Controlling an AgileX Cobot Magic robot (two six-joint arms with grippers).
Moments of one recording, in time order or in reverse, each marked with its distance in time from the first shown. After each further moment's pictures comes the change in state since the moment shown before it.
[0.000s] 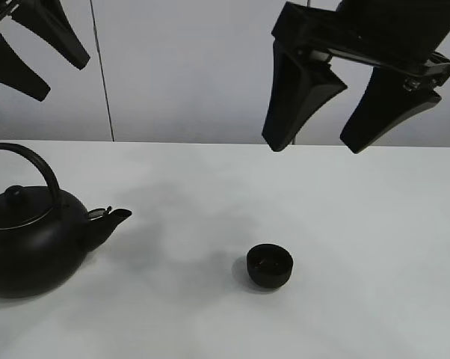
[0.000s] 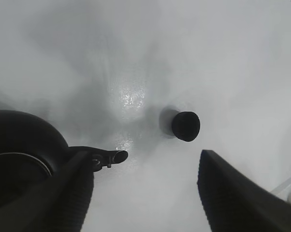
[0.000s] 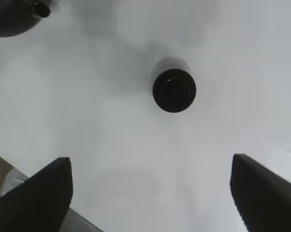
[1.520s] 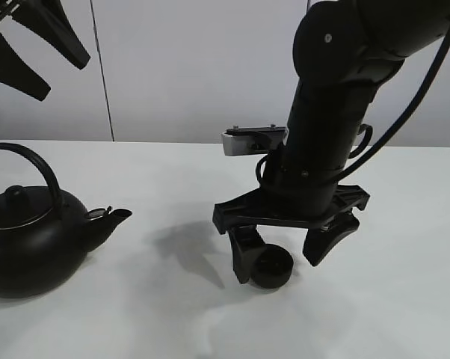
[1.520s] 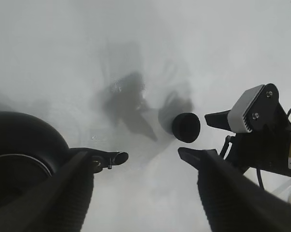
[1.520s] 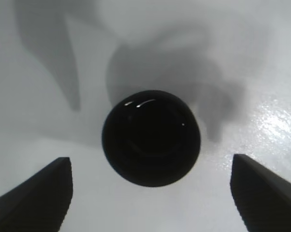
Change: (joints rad) left arm 0.000 0.000 0.000 0.000 -0.004 0.000; right arm 0.081 0.460 -0.011 -0.152 -0.237 0.174
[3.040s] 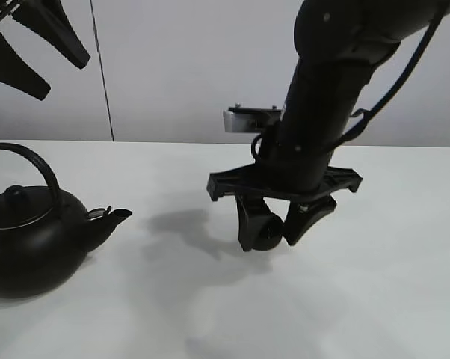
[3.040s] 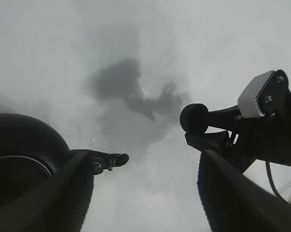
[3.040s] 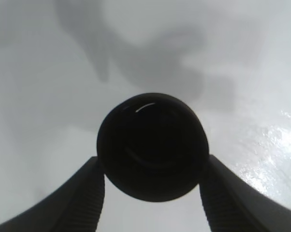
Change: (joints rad) left arm 0.000 0.000 0.000 0.000 -0.006 0.000; right arm -0.028 0.017 -0.099 0.045 0.046 -0.001
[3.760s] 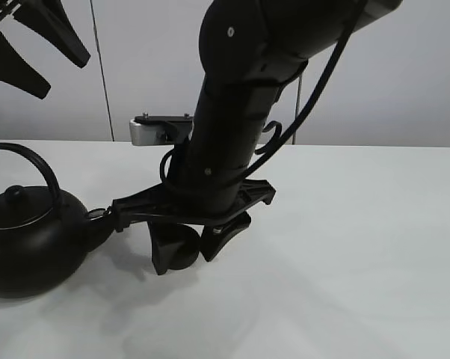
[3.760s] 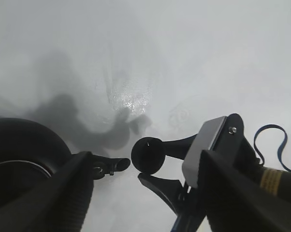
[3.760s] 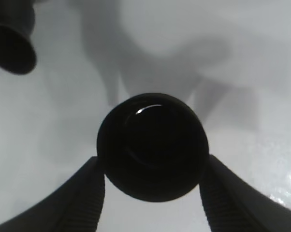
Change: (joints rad) left arm 0.000 0.000 0.000 0.000 -0.014 0.000; right arm 0.197 0.091 -0.107 0.018 -0.077 -0.003
